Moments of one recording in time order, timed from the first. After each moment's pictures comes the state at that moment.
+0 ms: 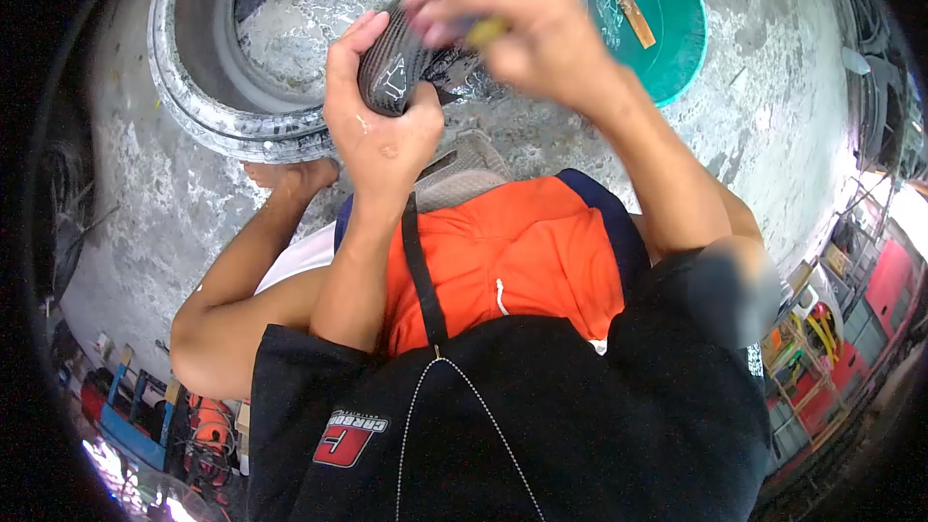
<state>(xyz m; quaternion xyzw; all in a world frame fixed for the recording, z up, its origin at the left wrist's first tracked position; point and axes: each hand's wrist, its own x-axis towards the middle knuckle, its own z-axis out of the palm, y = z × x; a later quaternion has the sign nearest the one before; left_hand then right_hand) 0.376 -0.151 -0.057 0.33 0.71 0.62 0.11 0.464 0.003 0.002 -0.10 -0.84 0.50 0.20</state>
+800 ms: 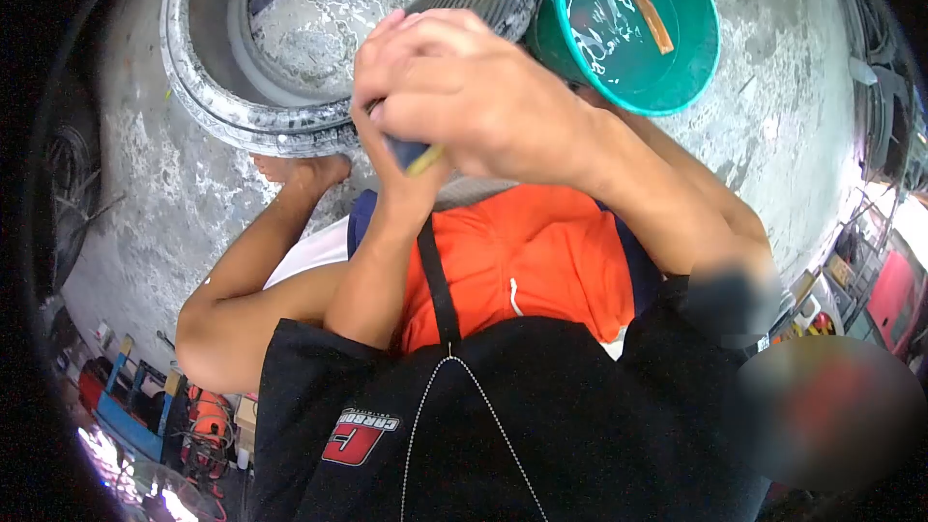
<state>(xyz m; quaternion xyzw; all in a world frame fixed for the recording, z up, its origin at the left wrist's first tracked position) 0.378 -0.159 -0.055 0.38 0.64 0.66 0.11 0.451 -0.037 0.021 0.09 -0.92 0.35 0.17</state>
